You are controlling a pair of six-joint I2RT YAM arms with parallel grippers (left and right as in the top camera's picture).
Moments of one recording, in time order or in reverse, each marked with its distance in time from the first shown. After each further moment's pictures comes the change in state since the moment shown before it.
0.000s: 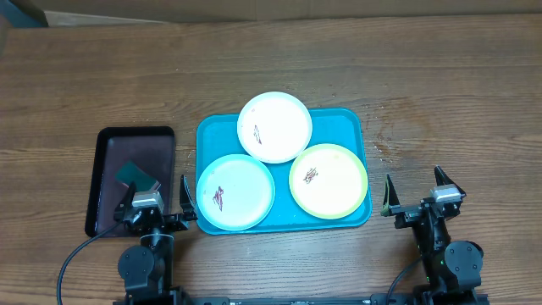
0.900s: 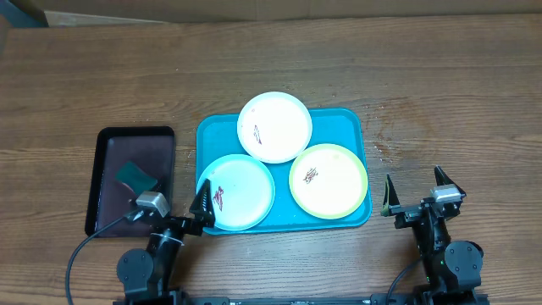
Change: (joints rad) left arm 0.000 0.000 -0.001 0.082 0.375 -0.365; right arm 0.000 0.000 0.000 0.000 -0.001 0.000
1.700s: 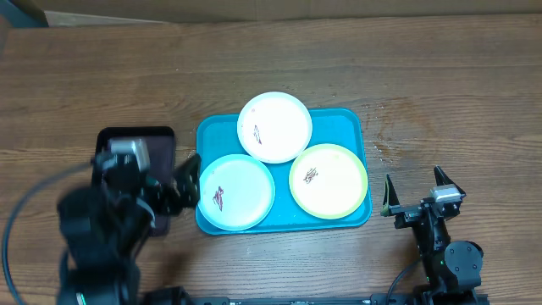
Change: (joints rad) left arm 0.000 0.697 0.916 -0.735 -0.020 0.227; right arm 0.000 0.000 0.000 0.000 0.000 0.000
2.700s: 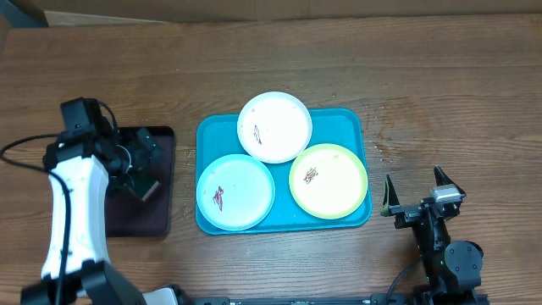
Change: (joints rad) left arm 0.189 0.788 0.204 -0.201 -0.284 -0.216; right arm 0.000 0.000 0.000 0.000 0.000 0.000
